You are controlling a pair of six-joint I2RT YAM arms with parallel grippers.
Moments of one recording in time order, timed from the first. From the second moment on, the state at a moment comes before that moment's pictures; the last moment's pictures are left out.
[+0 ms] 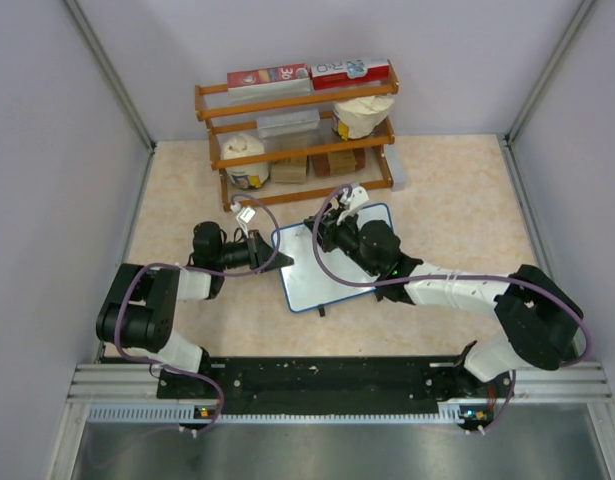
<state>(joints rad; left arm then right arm) -0.15 1.55 0.44 0.81 1.08 -0.65 0.89 1.46 0.77 0.70 0.16 0.25</state>
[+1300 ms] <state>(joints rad) -0.15 1.56 0.44 0.81 1.08 -0.65 0.90 1.44 0.75 0.64 0.21 0.27</state>
